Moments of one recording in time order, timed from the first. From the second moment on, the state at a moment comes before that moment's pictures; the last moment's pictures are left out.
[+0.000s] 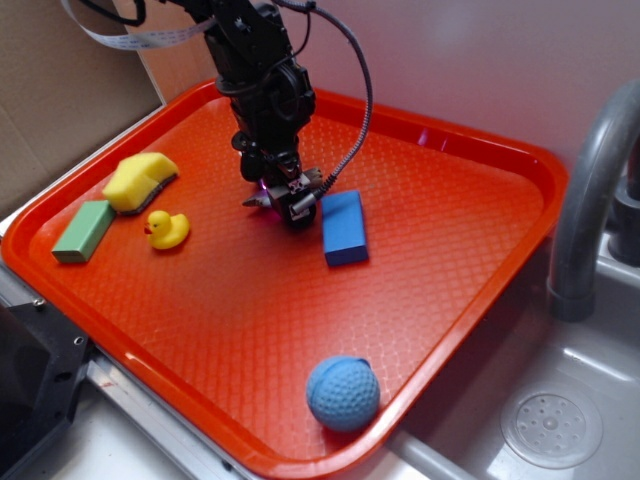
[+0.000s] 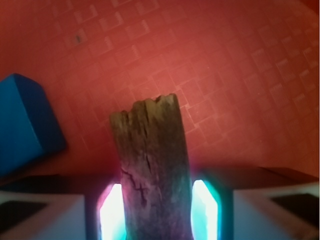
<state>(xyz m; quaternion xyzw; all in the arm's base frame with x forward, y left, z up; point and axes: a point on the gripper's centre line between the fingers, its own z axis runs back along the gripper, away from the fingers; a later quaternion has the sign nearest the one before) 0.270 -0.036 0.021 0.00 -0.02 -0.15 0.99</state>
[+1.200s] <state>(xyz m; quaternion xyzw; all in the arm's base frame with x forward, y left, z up) 0.192 -0.022 0.194 -0.04 -0.06 -0.05 1.00</state>
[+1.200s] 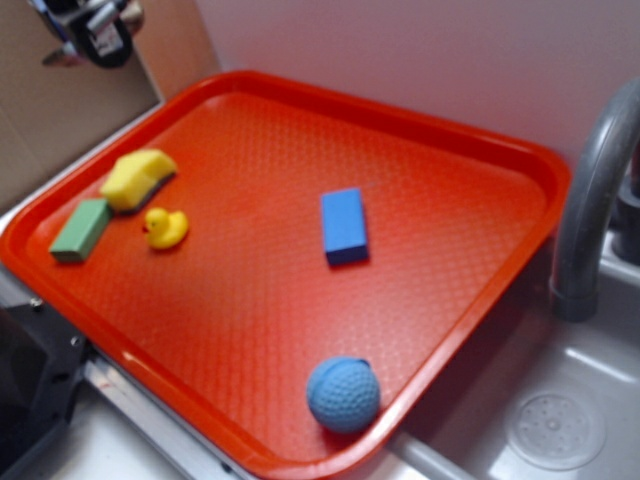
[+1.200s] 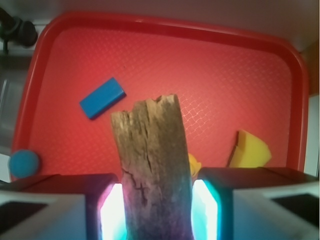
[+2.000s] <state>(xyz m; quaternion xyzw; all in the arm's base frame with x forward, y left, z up) 0.215 -0.012 0.204 0.02 -0.06 0.08 1.00</state>
